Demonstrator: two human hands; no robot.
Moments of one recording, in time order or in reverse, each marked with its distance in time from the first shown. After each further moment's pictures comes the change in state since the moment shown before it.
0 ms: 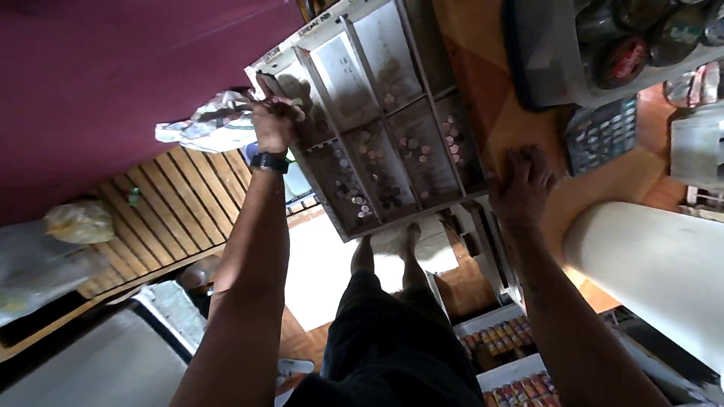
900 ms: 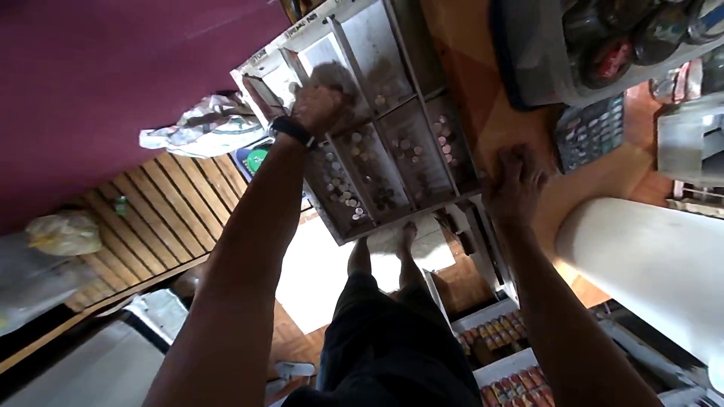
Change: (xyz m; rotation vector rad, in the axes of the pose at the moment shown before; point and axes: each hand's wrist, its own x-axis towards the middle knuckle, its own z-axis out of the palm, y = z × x) left_hand 0.019 0.086 0.057 0.877 -0.544 0.578; right_hand 0.000 -0.001 0.000 -0.008 0.037 -0.027
